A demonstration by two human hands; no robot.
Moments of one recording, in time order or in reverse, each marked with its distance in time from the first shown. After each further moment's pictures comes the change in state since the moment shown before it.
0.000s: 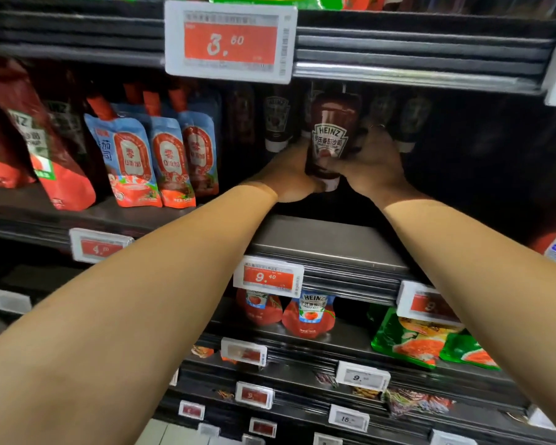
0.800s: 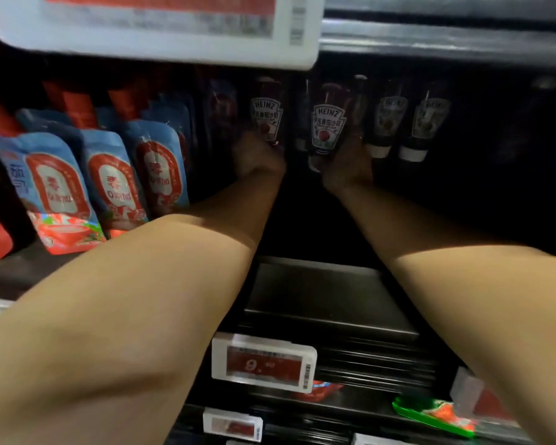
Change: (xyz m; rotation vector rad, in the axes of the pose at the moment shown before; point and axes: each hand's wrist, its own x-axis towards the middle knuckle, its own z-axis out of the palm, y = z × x) left_hand 0.111 -0.062 -0.002 0.051 0.672 -0.329; right_hand 0.086 0.040 0.073 -0.167 0.091 0.214
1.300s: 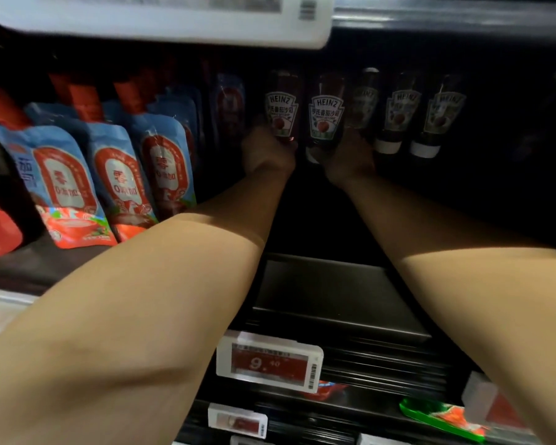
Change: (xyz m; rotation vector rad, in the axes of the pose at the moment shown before) left_hand 0.002 -0.002 0.004 -0.090 -0.071 -0.053; right_hand 0.013 0.002 0.010 0.026 -0.092 -0.077
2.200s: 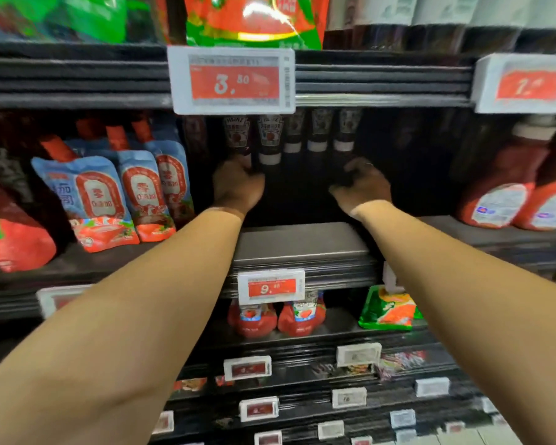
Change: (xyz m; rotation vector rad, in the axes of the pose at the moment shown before) left_hand -0.078 -0.004 -0.064 0.040 -0.258 0.197; right_hand -0.152 0.001 -0.109 -0.179 0.182 0.248
